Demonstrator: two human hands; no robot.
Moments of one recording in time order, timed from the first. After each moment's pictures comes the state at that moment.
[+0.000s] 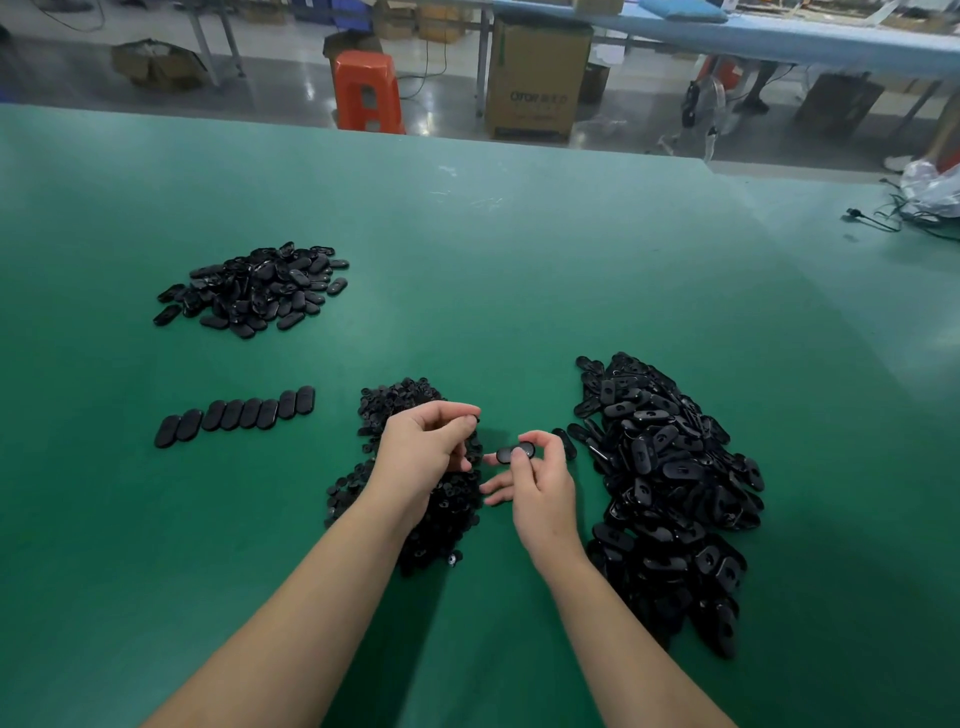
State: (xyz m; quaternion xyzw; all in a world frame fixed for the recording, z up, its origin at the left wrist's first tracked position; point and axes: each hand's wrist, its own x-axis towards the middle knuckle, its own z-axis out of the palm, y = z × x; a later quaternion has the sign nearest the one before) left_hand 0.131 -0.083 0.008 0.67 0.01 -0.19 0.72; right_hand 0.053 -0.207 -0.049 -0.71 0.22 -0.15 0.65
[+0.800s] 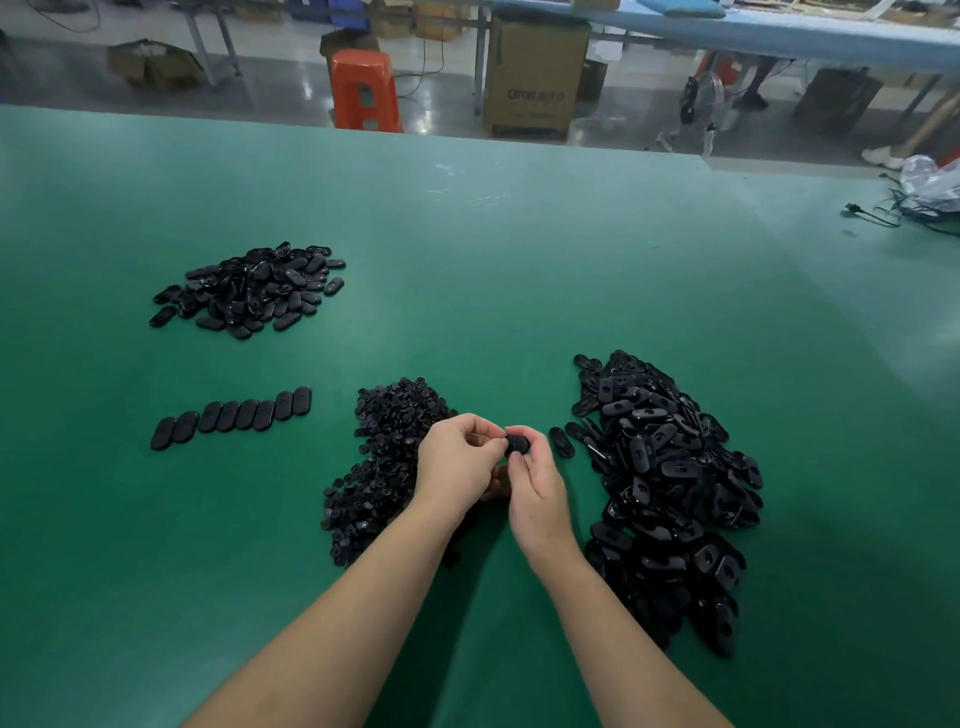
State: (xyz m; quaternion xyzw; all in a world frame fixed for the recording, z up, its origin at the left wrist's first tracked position) left_hand 0.116 -0.117 -0.003 0.77 0.00 -0.19 0.61; right_hand 0.051 -0.206 -0.050 -0.75 0.21 -0.15 0.60
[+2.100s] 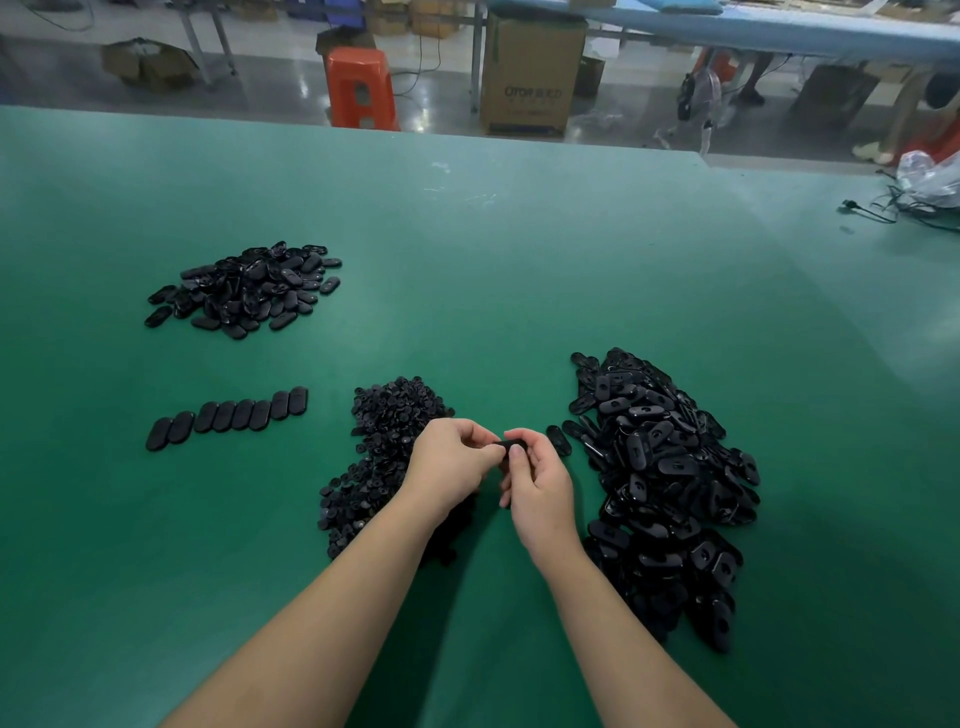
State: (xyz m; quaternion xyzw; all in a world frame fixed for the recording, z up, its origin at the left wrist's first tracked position) left_hand 0.121 -0.109 0.004 0.83 -0.06 -0.21 0.52; right_hand 0.052 -0.210 -0.048 -0.72 0.23 -0.16 0.63
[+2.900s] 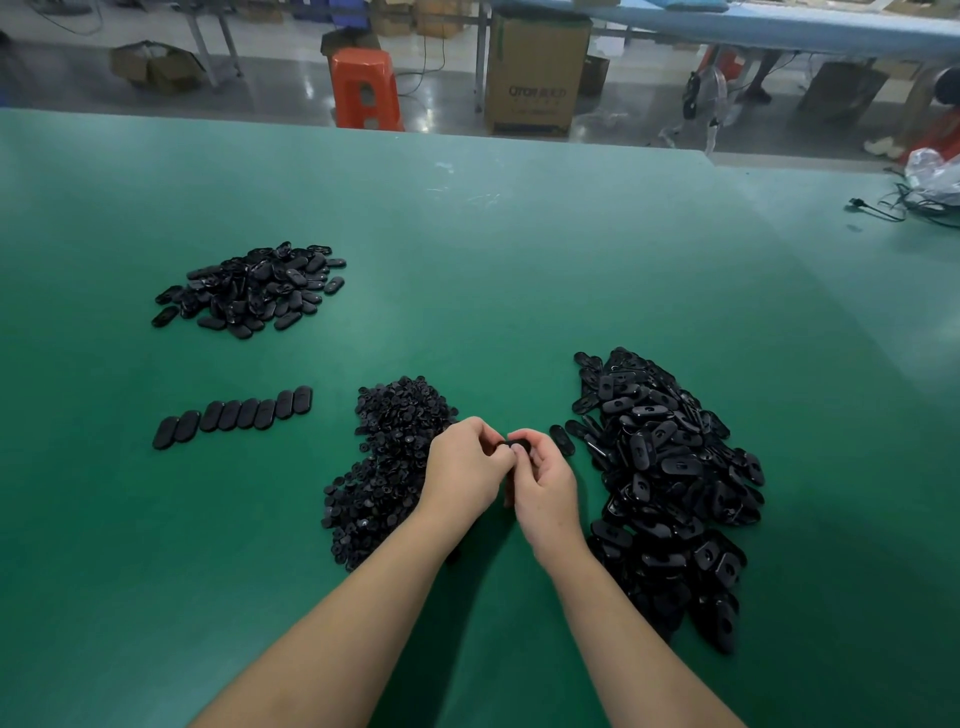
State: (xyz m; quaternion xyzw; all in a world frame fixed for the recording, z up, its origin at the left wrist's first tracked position) left_hand 0.111 -0.122 0.003 0.89 -0.09 -0.13 0.42; right_hand 0.055 -0.214 -0.055 -0.69 0.24 -0.16 0.66
